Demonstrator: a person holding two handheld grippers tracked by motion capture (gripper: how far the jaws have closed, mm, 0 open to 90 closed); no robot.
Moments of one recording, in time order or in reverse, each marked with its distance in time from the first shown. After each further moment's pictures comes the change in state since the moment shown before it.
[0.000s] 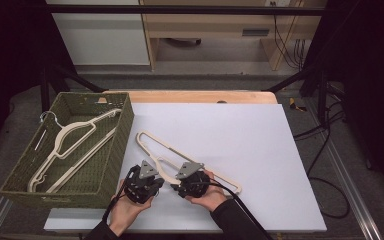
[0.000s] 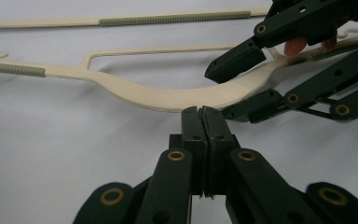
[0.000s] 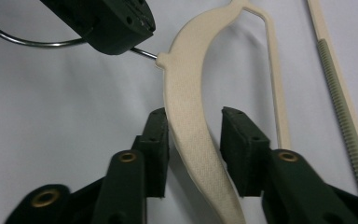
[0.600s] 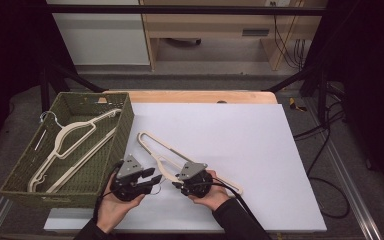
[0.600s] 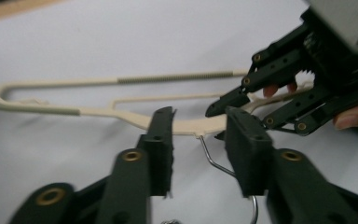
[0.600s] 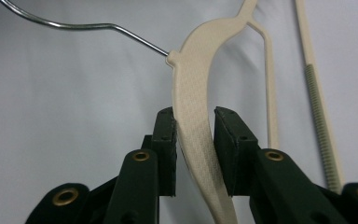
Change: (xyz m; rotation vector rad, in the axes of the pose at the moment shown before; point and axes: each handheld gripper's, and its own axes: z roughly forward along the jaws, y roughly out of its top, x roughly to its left) left arm 0.019 0.007 -0.051 -0.250 -0.058 0.003; right arm -0.002 0.004 -0.017 -0.041 -0.001 -0.052
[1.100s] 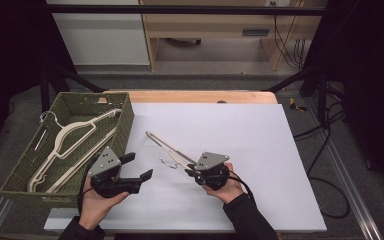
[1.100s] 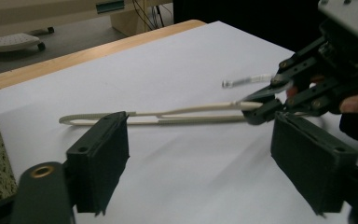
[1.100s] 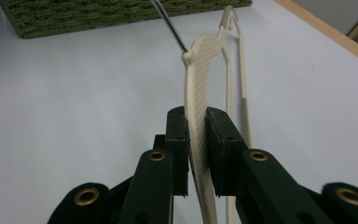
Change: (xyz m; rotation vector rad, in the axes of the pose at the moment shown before) left arm 0.015 0.008 -0.027 -0.139 -0.010 0.013; right arm -0.024 0.003 -0.047 -0.083 -0.069 0.029
